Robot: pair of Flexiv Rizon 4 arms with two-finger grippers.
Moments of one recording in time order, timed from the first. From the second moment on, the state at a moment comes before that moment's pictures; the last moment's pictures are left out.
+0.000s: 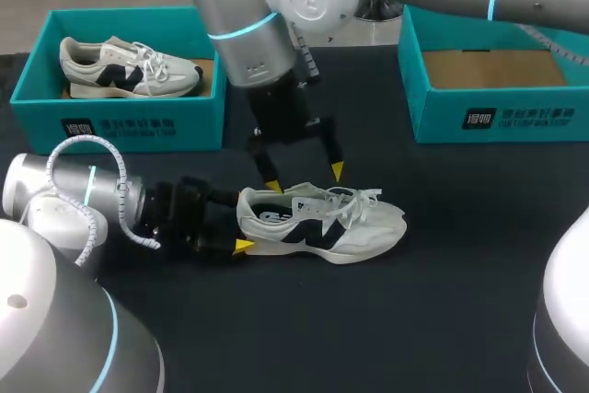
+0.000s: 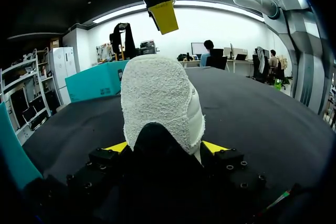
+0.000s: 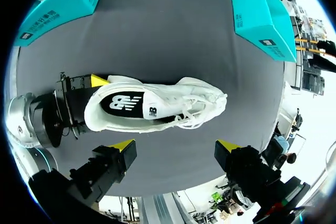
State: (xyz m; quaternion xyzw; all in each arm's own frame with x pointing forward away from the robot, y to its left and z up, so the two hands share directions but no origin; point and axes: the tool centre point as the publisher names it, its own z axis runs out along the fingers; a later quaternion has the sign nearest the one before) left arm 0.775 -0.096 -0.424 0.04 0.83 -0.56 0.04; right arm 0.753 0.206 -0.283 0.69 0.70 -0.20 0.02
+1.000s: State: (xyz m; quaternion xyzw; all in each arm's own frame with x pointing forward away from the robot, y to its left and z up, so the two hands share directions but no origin) left arm 0.775 -0.096 -0.424 0.04 0.83 -0.56 0.04; right arm 0.764 0.207 -0.343 0.73 0.65 -0.13 0.13
